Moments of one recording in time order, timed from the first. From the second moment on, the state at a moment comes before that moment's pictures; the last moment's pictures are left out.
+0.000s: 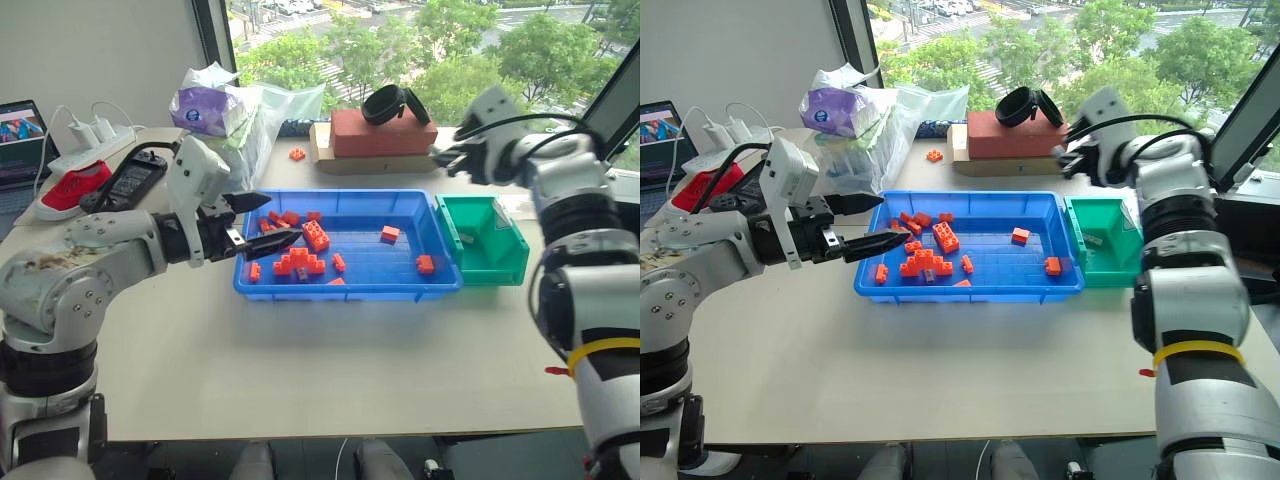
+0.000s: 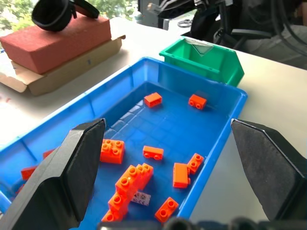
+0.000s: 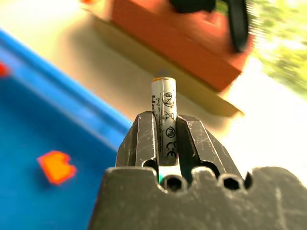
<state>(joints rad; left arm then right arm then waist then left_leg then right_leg) -0.70 0.76 0.18 -0.43 -0.83 1.05 -0.60 -1.40 -0.66 0.06 1.14 -0.15 0.27 0.73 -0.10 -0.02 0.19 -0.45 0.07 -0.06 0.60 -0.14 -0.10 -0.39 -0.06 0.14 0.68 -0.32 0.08</state>
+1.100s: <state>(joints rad) -0.52 0.97 0.33 -0.45 -0.85 1.12 -0.61 -1.26 -0.46 0.16 0.60 -0.01 0.41 1.12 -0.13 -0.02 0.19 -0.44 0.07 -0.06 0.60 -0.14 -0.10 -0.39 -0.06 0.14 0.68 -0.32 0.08</state>
